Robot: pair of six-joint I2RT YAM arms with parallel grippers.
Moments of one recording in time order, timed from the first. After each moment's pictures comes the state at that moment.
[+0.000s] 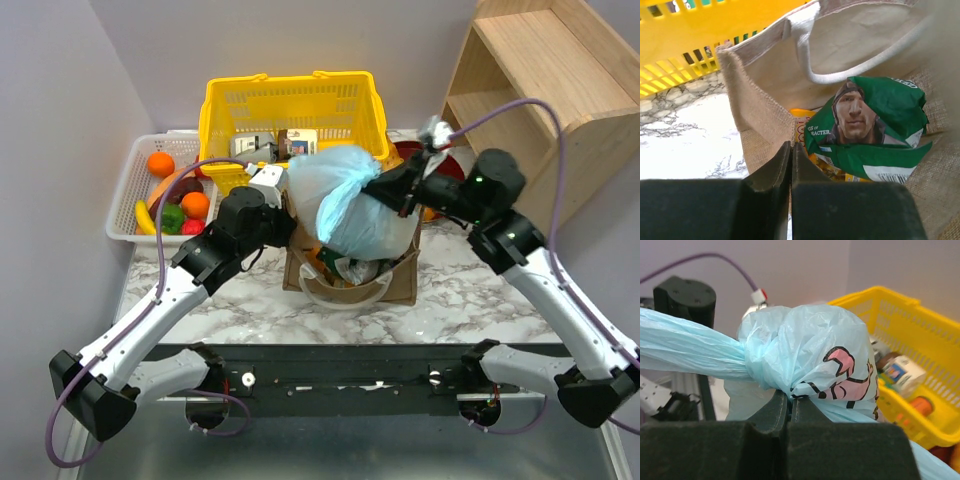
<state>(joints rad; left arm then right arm) -0.63 1.04 1.03 -0.43 -0.06 -0.33 0.54 1.08 1.30 -0.10 -0.55 0.09</state>
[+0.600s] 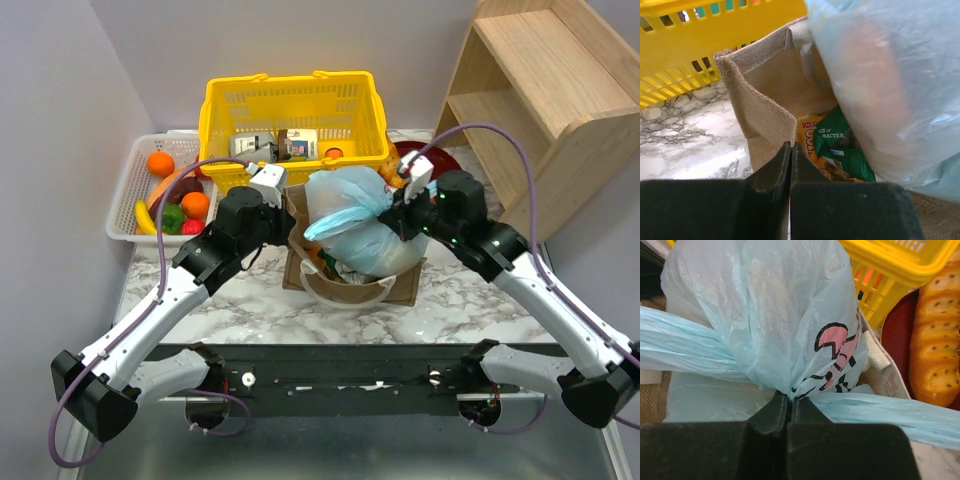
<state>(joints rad) -0.61 1.03 0.99 -0.38 -0.06 -0.29 0.59 1.05 1.11 -0.44 -0.15 0.00</state>
